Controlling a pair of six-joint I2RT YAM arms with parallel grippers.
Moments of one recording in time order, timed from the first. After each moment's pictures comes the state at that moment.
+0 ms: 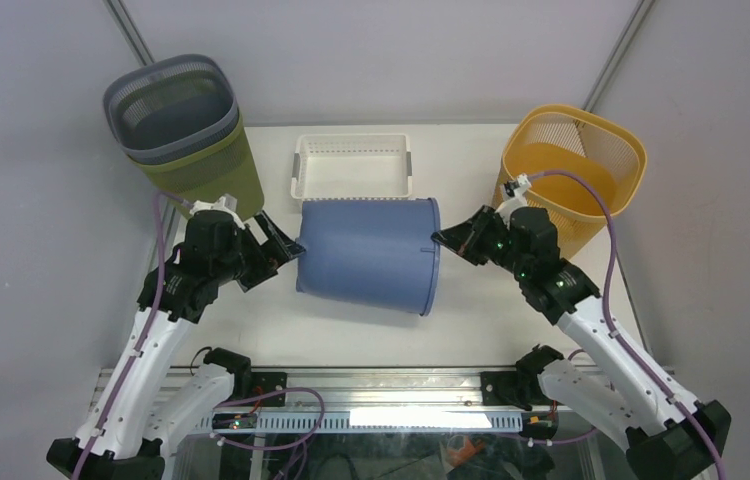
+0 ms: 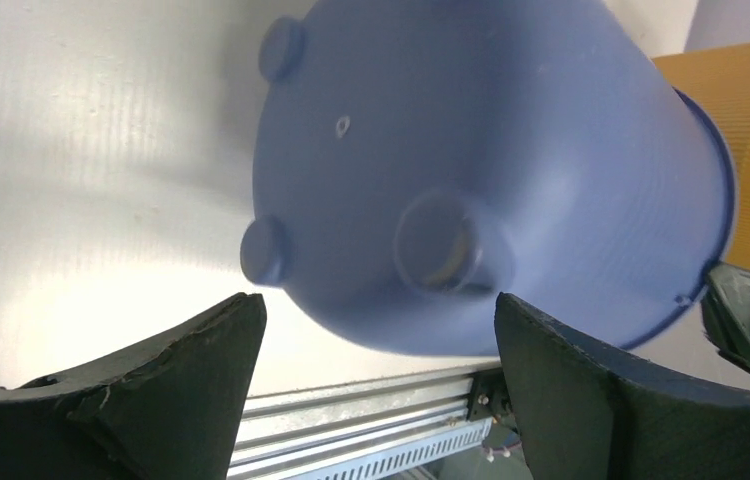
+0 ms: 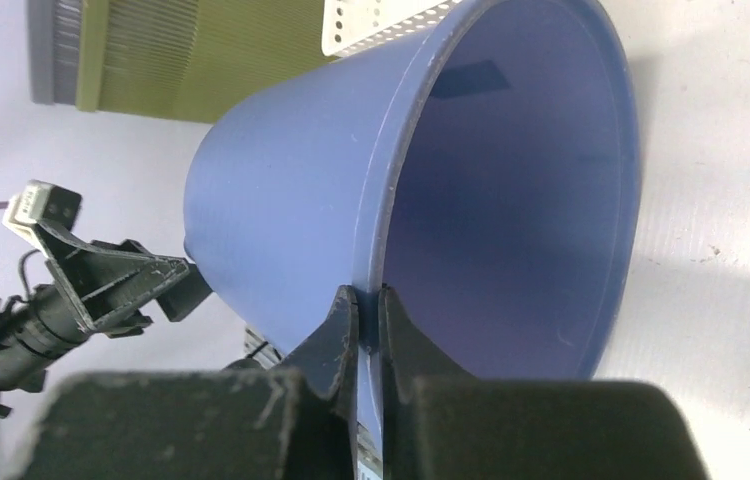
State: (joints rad) left arm -0.31 0.77 0.93 -0.87 0.12 -0.86; right arm 0.53 0.86 0.77 -0.33 -0.17 0.91
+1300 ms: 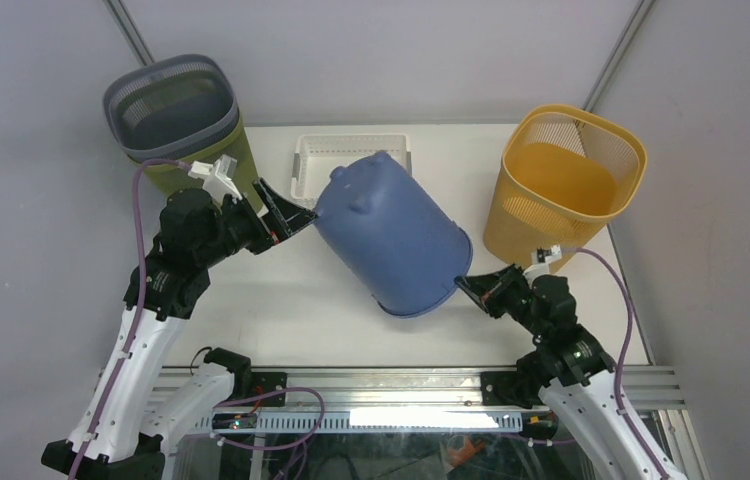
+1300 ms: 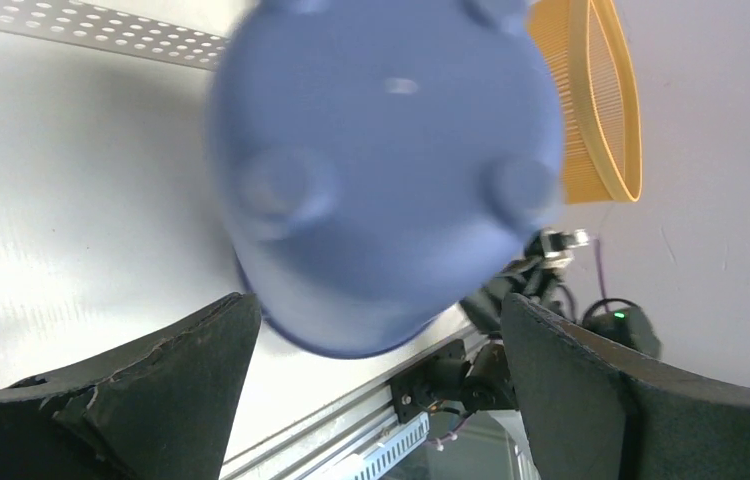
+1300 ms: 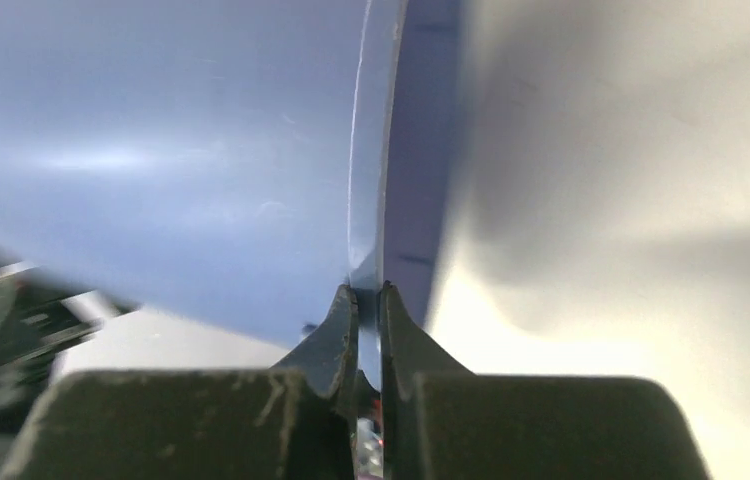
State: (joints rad) left arm -0.31 0.80 1.06 -0.61 0.34 -0.81; right arm 0.45 0.25 0.35 -0.41 -0.15 1.26
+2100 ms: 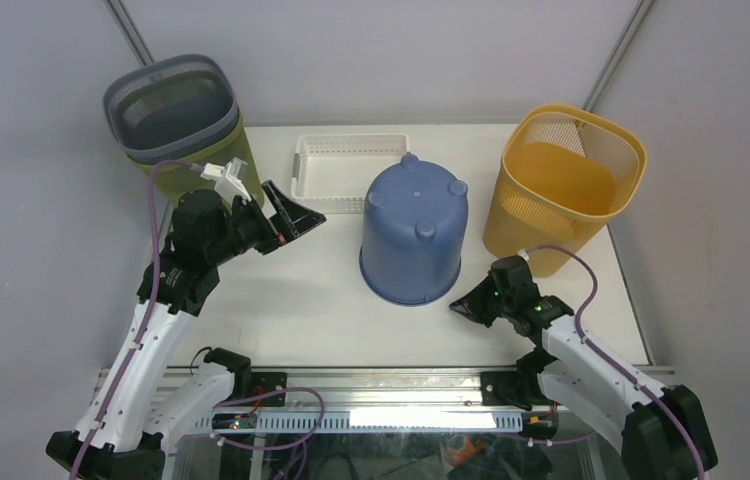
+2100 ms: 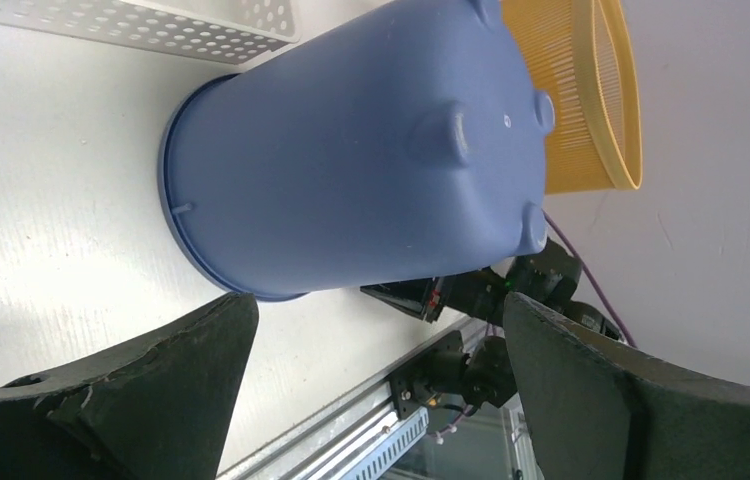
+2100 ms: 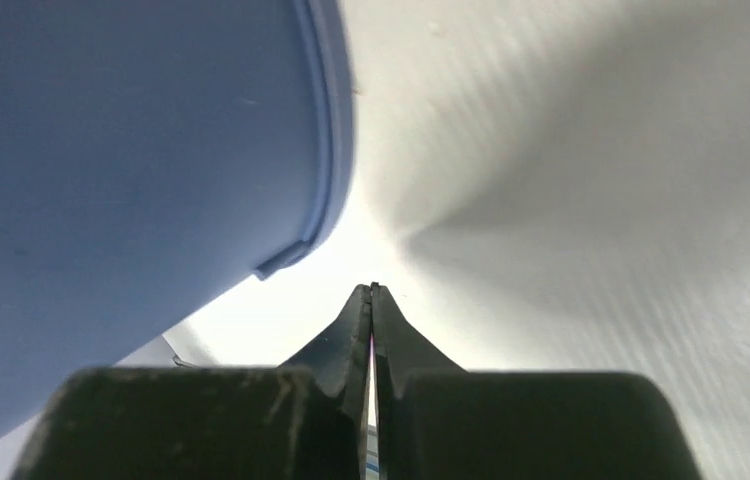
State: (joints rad) left arm -0.31 0.81 0.98 -0.51 0.39 -0.82; right arm 0.45 0.78 0.28 -0.41 -0.14 1.22
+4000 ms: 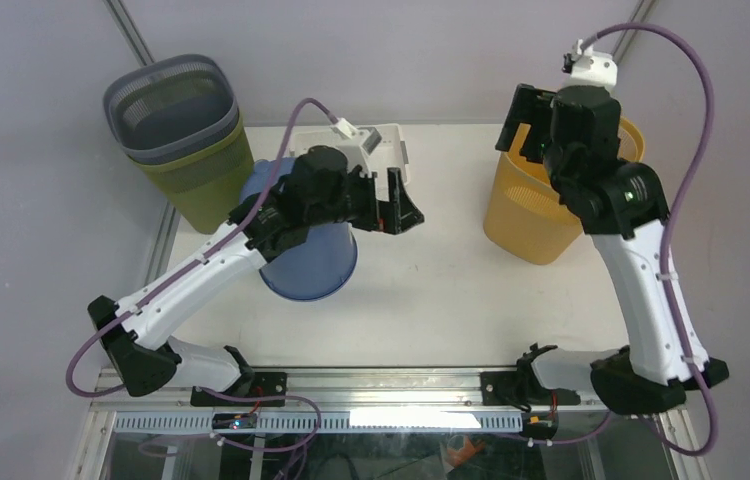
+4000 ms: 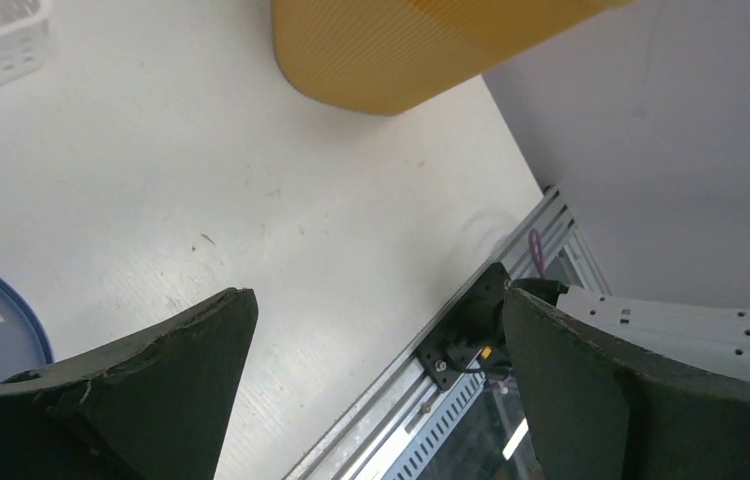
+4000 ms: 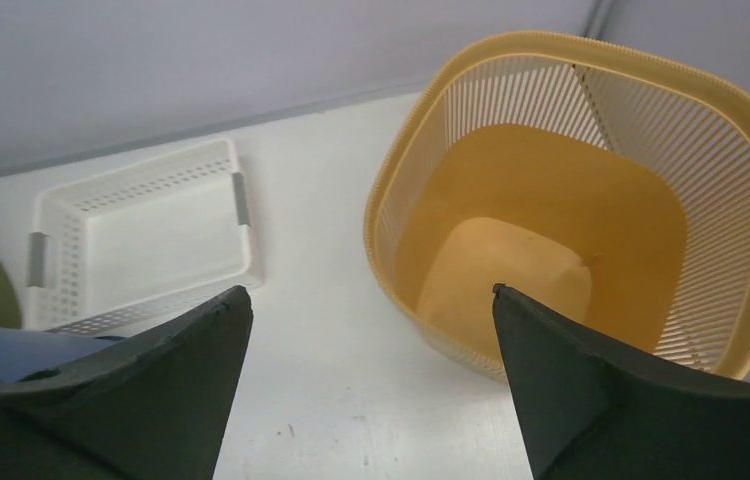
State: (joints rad) left arm -0.82 1.32 1.45 -0.50 0.15 -0.61; right arm 0.47 1.22 1.82 -0.93 0.52 0.29
